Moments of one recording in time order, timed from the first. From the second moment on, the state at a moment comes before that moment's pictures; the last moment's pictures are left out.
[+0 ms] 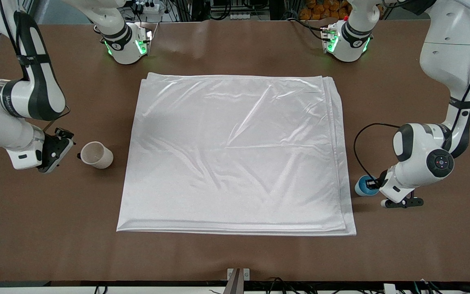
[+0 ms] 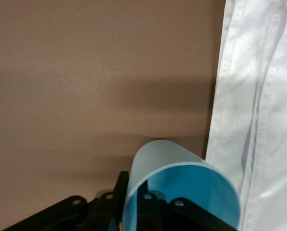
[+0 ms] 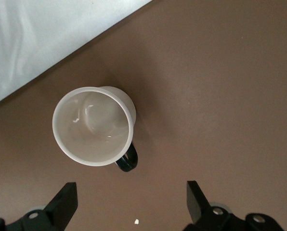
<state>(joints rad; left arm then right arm) 0.06 0.64 -0.10 -1.70 0.07 2.34 -0.12 -0.11 0.26 -0.03 -2.00 -0.09 2.19 -1.14</state>
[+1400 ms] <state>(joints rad) 0.06 0.57 -0.10 -1.67 0.07 2.31 -0.08 -0.17 0.38 -0.02 -2.15 -0.11 2.47 -1.64</state>
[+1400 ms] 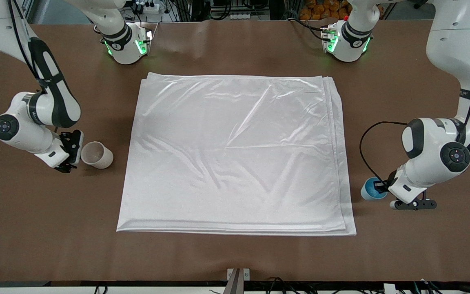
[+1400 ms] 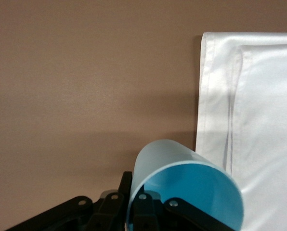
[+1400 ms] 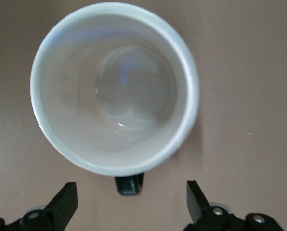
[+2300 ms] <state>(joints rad) 0.06 0.45 -0.10 -1.65 0.07 2.17 -0.08 -0.17 0.38 -0.01 -2.16 -0.07 2.50 -1.64</state>
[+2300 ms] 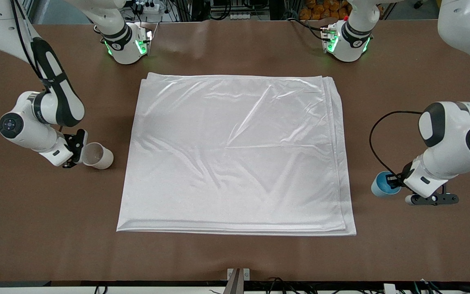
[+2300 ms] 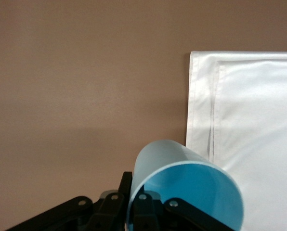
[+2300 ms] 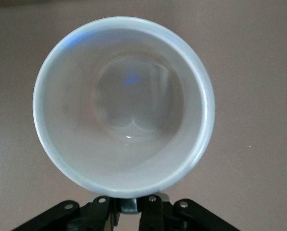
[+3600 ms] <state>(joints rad) 0.05 0.31 -0.18 -1.50 0.00 1.88 -0.02 0.23 0.27 0.14 -2.03 -0.07 2.34 -1.04</state>
